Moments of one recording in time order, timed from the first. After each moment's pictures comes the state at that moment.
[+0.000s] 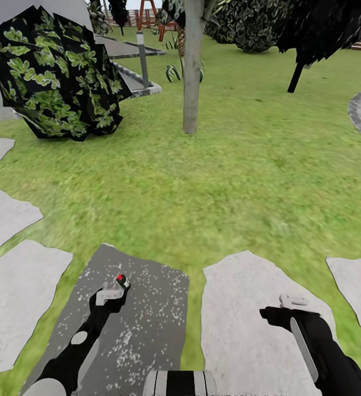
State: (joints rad) left arm -0.51 0.03 0.11 -0.55 -0.04 -0.35 -0.10; right arm -0.34 -0.11 -0.14 -1.23 -0.05 0.82 0.00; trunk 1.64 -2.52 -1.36
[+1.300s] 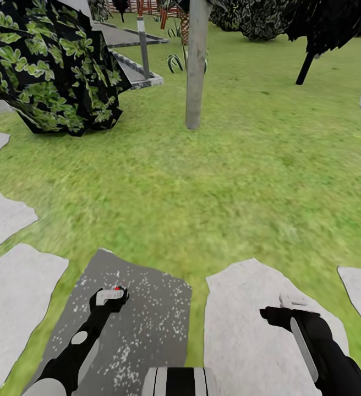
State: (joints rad) left arm -0.51 0.03 0.11 -0.55 -0.04 -0.35 -0.10; right arm -0.34 -0.11 -0.14 -1.24 -0.05 0.82 0.00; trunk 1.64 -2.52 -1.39
